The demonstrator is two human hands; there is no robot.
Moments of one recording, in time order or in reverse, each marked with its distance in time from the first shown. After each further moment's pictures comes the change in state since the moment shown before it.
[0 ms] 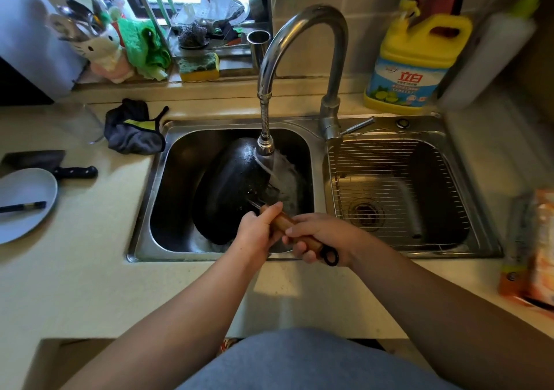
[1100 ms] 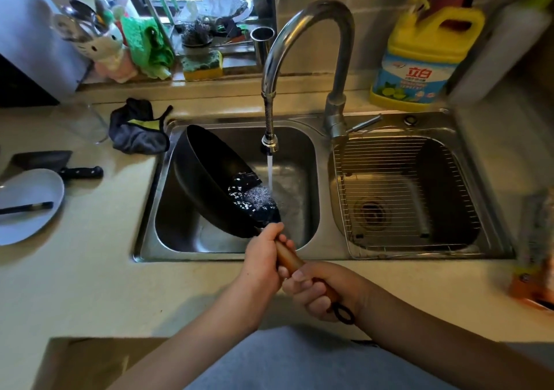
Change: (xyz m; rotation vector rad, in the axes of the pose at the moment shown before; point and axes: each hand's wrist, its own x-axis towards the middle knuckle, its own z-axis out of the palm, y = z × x) left_hand -0.028 -0.019 0.008 -0.300 0.090 -0.209; right_hand -0.017 0.058 0.019 0.569 -0.493 0.217
